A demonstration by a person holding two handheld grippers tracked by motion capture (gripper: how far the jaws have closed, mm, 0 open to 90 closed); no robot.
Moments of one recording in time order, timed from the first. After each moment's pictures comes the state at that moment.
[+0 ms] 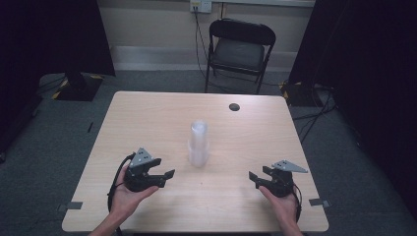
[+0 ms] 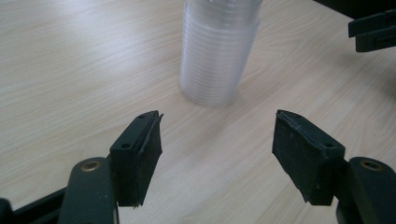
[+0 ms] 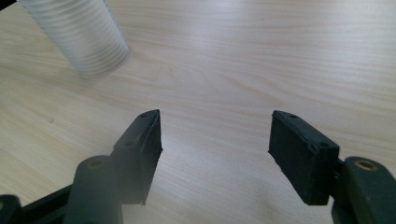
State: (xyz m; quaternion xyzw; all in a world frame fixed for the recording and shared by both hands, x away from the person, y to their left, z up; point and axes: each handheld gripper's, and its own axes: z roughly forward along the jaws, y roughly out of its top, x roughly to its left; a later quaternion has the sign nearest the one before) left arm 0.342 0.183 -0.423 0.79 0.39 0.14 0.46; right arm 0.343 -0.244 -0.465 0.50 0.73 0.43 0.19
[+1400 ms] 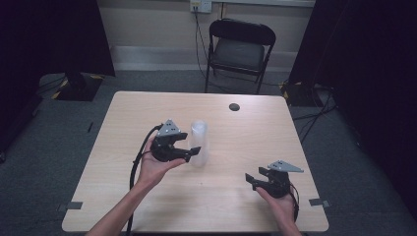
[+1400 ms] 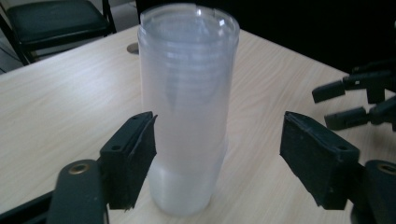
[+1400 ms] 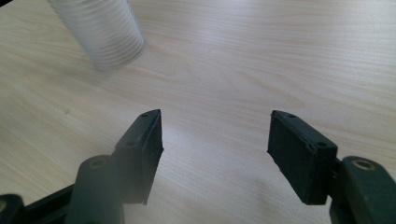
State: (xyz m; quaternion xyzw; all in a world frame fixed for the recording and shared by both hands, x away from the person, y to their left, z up) left arm 0.408 0.120 -0.378 0.80 0.31 0.14 0.50; right arm 0.343 -0.235 -0.466 0.48 0.75 0.43 0.17
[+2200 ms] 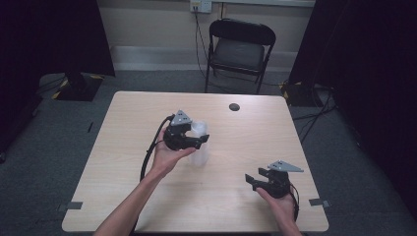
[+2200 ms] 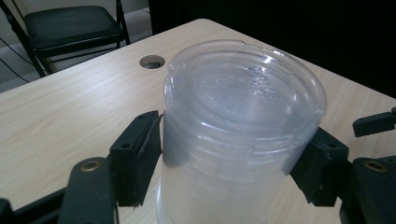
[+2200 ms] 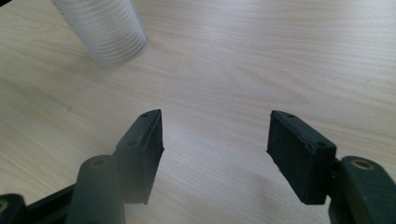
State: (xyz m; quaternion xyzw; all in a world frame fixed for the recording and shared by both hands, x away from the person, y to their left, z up) left arm 0.445 0.093 -0.388 0.80 0.32 0.16 0.49; right arm 0.344 -0.236 -0.467 0.48 0.75 0.43 0.16
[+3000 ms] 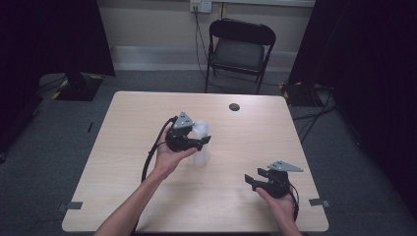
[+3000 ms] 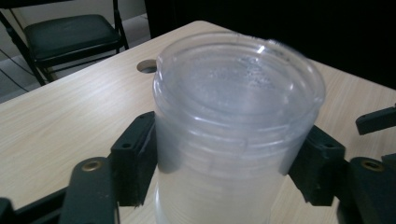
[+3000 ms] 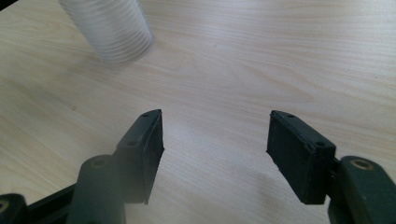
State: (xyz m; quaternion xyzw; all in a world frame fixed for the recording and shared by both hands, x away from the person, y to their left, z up) left arm 0.443 0.088 -0.394 0.81 0.30 0.17 0.48; right arm 0.344 -0.235 -0.467 0.48 0.75 0.43 0.15
